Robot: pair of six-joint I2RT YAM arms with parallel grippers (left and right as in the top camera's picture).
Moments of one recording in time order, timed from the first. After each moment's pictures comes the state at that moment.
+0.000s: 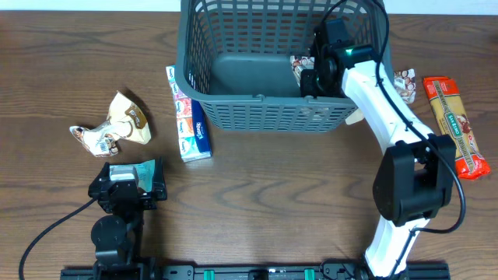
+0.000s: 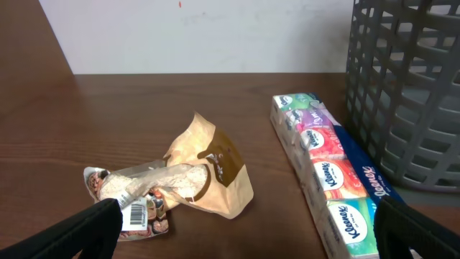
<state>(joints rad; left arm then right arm) 0.04 0.01 0.07 -0.24 -0.04 0.04 0.24 2.01 1.68 -0.94 -0.05 0.26</state>
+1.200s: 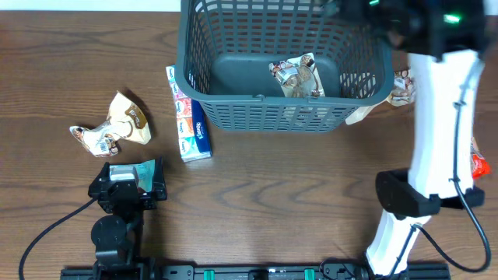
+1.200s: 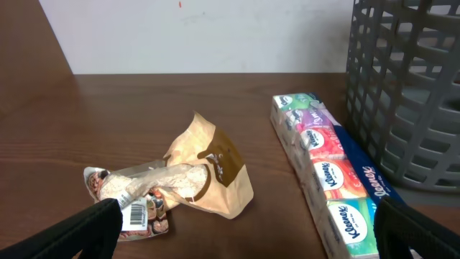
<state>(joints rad) 0.04 0.01 0.07 -0.24 -0.04 0.04 0.17 2.04 2.76 -1.40 -0.02 0.35</state>
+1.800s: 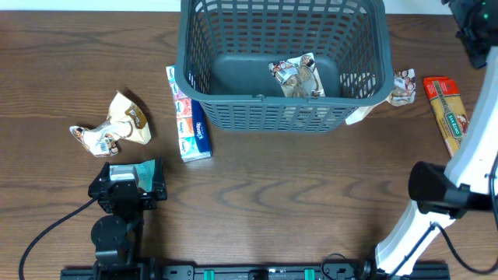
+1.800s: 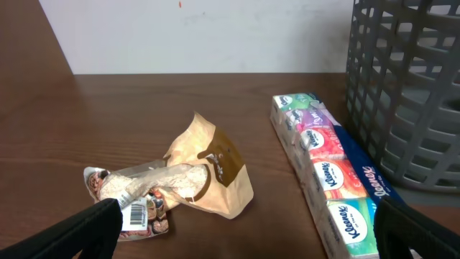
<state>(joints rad) 0.04 0.01 0.07 -0.24 -0.04 0.04 -0.19 2.06 2.71 -1.55 0.17 0.92</state>
